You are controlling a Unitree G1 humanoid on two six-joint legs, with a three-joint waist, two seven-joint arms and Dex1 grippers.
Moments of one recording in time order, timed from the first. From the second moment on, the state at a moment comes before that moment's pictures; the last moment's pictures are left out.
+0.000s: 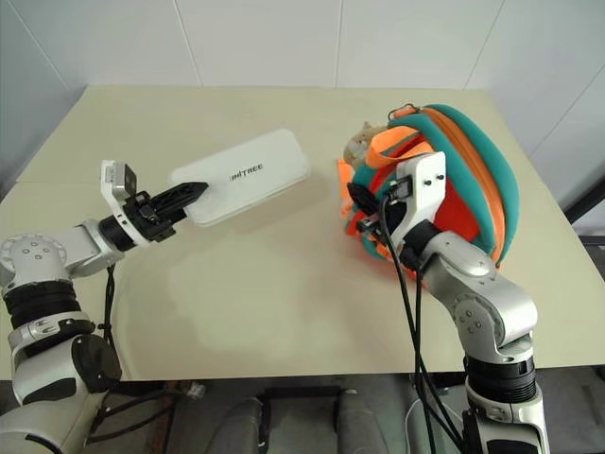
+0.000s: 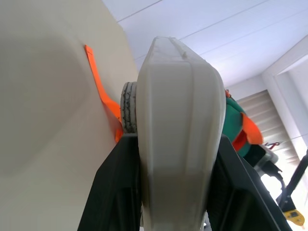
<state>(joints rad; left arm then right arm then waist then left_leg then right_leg) -0.78 0.56 0.60 0.42 -0.84 1.37 -0.68 -0.50 -0.44 -0.09 -0.46 0.77 0.76 0.27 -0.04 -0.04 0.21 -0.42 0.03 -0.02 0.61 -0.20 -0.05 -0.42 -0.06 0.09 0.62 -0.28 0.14</state>
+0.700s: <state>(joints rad) -0.68 0.76 0.52 0.33 -0.81 0.92 -0.97 -0.71 -0.51 0.00 -0.52 1.05 0.90 0.62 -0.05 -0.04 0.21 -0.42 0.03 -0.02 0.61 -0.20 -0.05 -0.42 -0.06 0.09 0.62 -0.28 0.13</state>
